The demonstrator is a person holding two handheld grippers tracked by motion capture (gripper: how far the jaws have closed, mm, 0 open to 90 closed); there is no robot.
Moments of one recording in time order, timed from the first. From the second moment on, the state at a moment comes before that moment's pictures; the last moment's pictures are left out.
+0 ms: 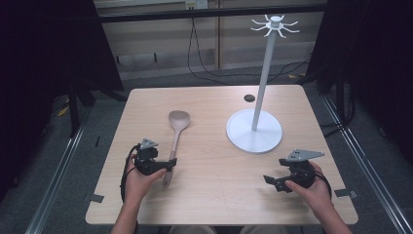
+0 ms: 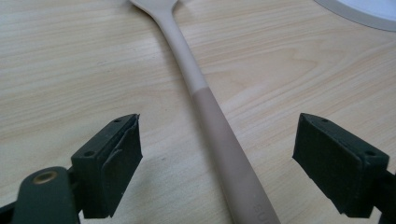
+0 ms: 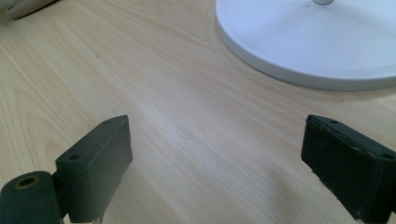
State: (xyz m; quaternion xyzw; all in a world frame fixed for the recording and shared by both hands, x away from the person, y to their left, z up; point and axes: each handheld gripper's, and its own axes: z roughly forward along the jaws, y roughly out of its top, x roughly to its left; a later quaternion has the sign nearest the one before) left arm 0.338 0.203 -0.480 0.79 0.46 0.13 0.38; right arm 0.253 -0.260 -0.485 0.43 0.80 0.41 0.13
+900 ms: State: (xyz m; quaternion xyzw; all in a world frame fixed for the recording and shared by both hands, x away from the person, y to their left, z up) left arm 0.336 0.206 -0.474 0.80 0.46 0.13 0.37; right arm 0.253 -0.258 -0.485 0.43 0.79 0.41 0.13
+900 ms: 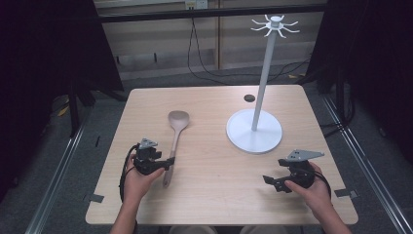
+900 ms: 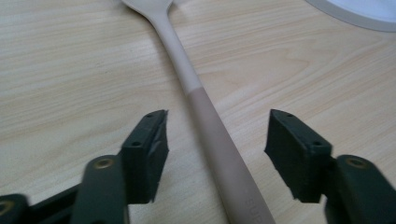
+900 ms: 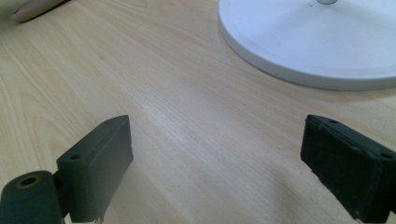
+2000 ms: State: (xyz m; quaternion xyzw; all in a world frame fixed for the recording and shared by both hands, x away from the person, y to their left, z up) left arm 0.332 0.213 -0.489 0.82 0.47 0.09 0.31; right arm 0.260 -0.246 -0.484 0.41 0.80 0.42 0.12
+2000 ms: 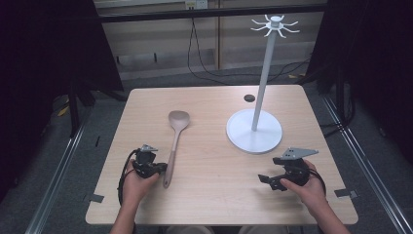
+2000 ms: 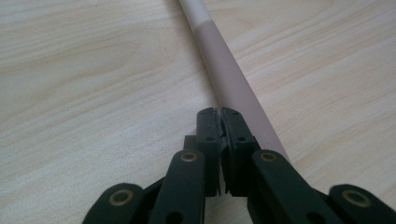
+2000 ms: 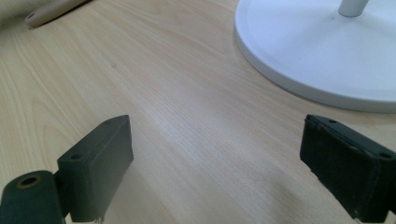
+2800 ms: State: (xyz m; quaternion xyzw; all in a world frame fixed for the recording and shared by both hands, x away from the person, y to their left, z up) left arm 0.327 0.166 -0.490 0.85 0.40 0.06 0.32; right arm 0.254 -0.253 -0.484 0.42 0.79 0.42 0.12
